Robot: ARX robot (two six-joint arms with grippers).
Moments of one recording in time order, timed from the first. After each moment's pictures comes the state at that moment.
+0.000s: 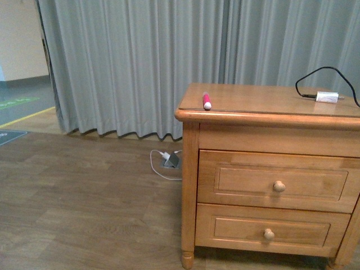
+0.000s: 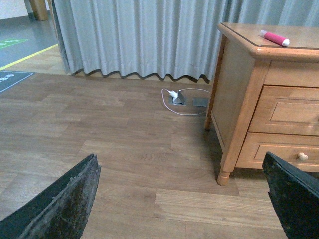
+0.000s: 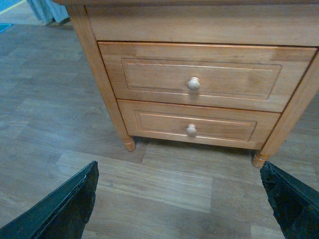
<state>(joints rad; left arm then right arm) 0.00 0.00 0.02 0.00 0.00 0.00 0.16 1.07 0.30 0.47 0.01 0.08</state>
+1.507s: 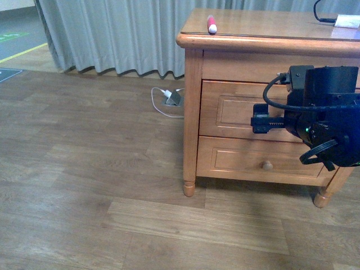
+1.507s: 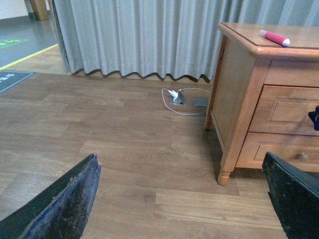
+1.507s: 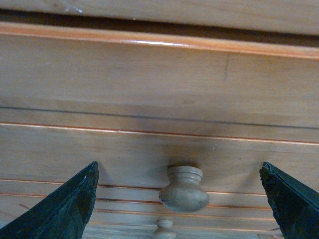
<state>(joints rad) 0.00 0.00 0.02 0.00 0.00 0.00 0.11 2.43 1.37 0.72 0.17 0.00</state>
